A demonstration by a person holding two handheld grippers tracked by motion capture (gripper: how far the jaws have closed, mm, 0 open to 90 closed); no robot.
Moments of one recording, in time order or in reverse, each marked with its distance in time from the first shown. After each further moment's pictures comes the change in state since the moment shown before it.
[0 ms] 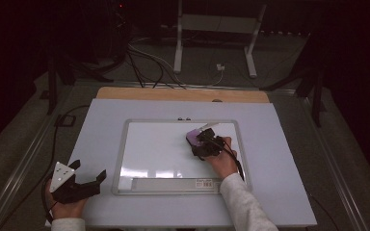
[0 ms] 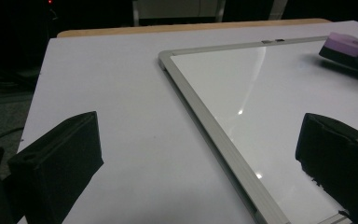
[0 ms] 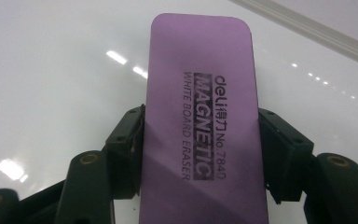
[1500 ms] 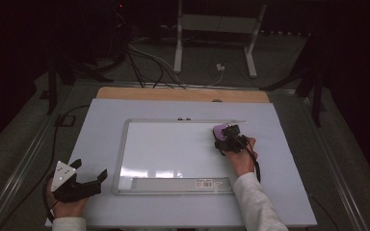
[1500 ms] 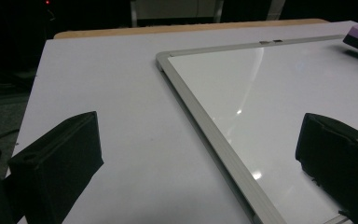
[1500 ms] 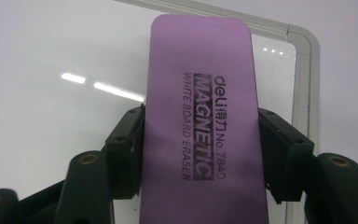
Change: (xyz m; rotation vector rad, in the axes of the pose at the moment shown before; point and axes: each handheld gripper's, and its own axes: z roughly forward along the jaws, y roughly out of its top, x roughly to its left) left arm 0.000 0.001 0.002 0.002 -0.007 0.002; right arm -0.063 -0.024 -0.012 -0.009 -0.181 0.224
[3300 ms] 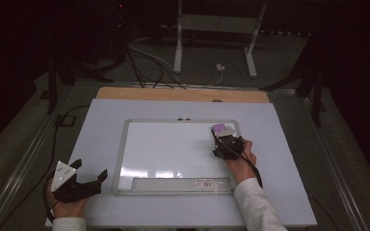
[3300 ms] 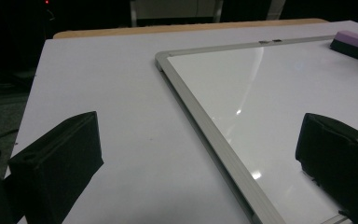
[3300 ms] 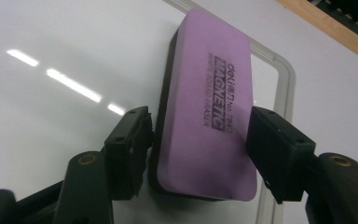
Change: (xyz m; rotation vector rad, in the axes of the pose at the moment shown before) left arm -0.001 0.000 0.000 -0.004 0.000 0.000; right arm 0.021 -0.019 -0.005 -0.073 -0.145 -0.272
